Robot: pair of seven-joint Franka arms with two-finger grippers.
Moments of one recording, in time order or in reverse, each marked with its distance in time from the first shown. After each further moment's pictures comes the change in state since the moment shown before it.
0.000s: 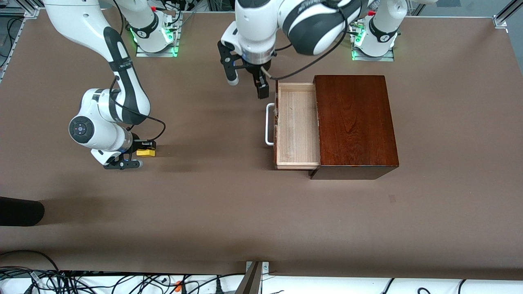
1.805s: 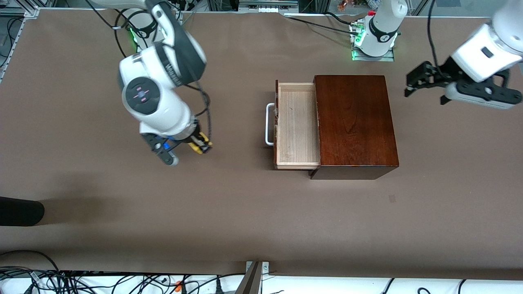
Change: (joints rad) left arm 0.345 -0.451 0.447 -0.128 -0.290 -0.250 -0.333; right arm 0.091 -0.003 0.228 0.567 -0.099 -0.475 1.208
